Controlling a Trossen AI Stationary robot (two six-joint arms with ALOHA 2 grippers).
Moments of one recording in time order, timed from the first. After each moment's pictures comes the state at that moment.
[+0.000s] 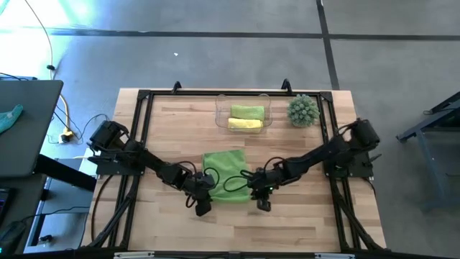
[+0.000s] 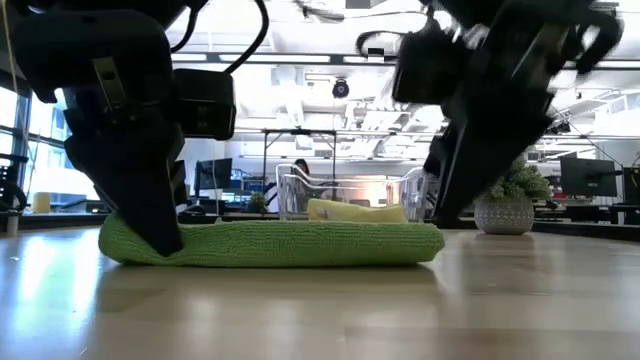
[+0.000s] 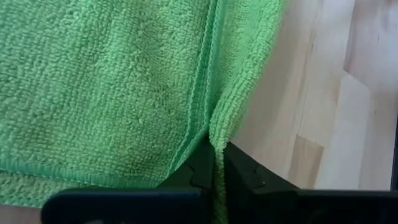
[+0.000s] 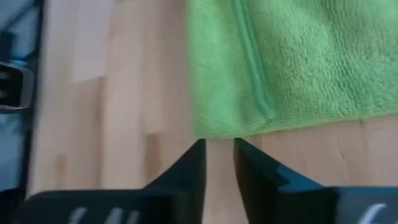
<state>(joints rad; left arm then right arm) -0.31 1.75 0.77 0.00 0.01 -0.83 0.32 1.75 0.90 -0.07 -0.14 0.49</state>
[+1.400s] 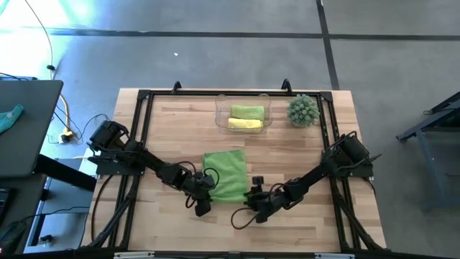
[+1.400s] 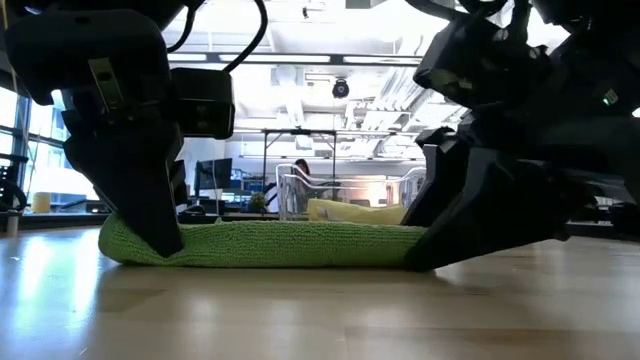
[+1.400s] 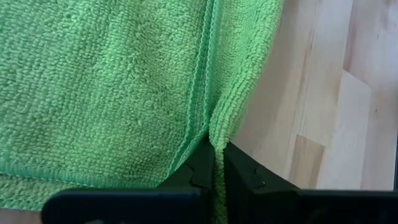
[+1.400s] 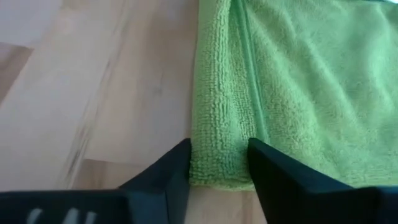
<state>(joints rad) -0.31 1.75 0.76 0.02 0.00 -0.81 0.55 1.94 0.90 0.18 0.46 0.18</state>
